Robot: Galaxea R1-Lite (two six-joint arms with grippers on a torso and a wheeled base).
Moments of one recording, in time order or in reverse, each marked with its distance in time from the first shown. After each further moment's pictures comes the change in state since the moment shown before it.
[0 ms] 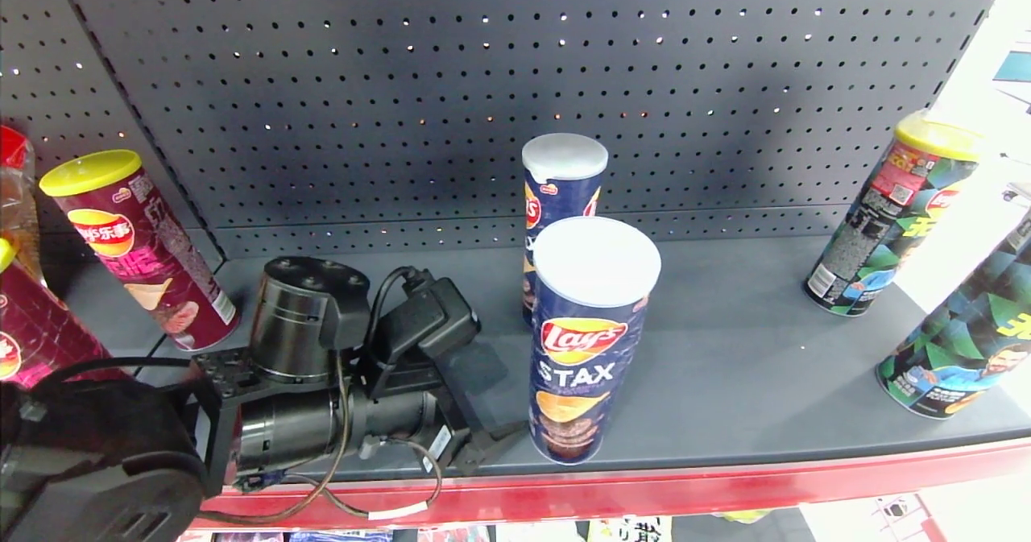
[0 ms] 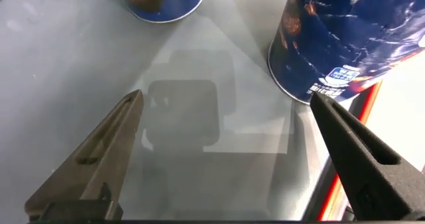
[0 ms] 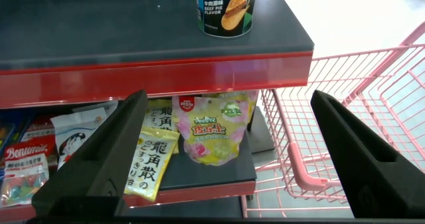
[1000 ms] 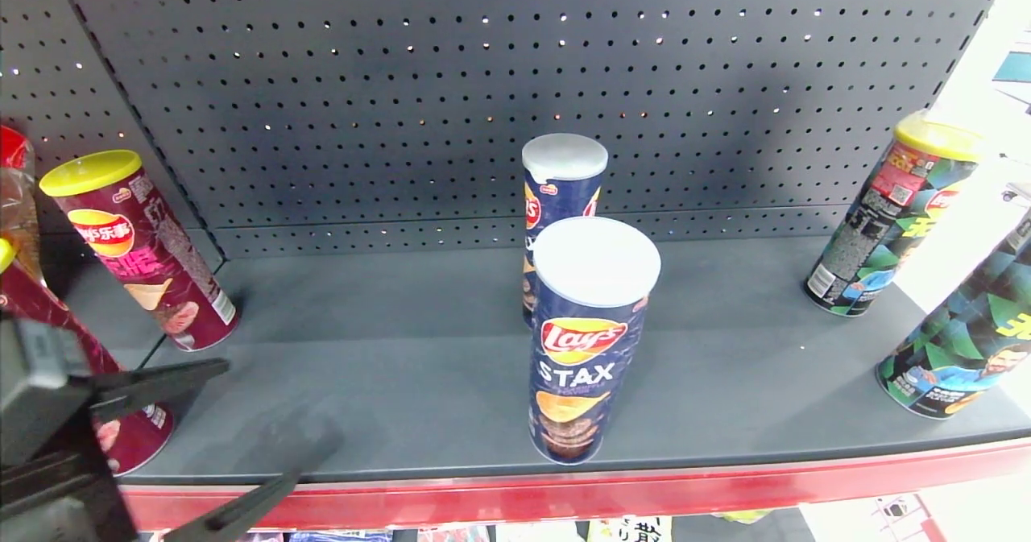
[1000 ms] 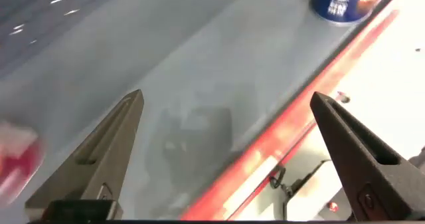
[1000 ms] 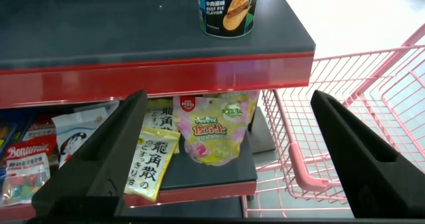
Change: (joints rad) left arm 0.239 -0.783 0.217 0.431 0.054 -0.010; right arm 0.000 0.000 0.000 0.000 0.007 -0.005
